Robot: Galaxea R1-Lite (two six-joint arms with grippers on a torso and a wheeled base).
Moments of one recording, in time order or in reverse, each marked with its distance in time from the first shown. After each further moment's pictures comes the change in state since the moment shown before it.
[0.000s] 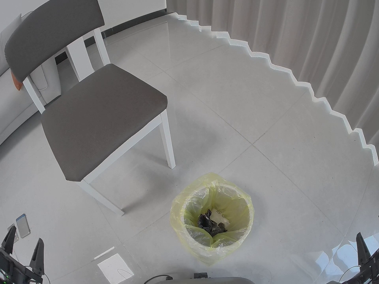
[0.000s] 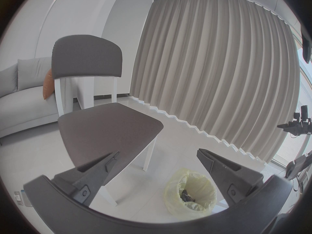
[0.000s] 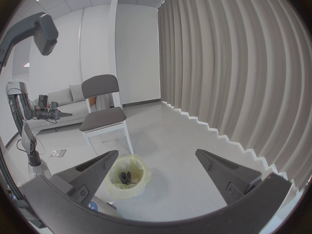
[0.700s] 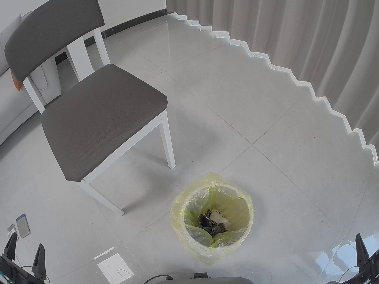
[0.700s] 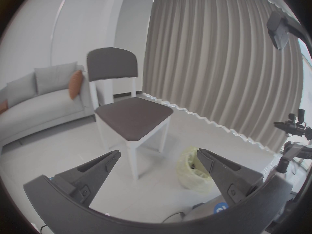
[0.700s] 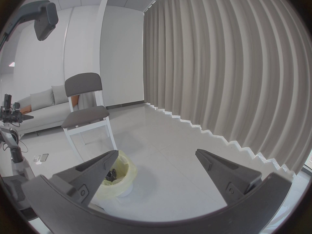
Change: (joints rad) left arm 0.039 -0.110 0.002 0.101 0.020 -0.019; right arm 0.001 -0.026 0.018 -0.010 -0.014 -0.056
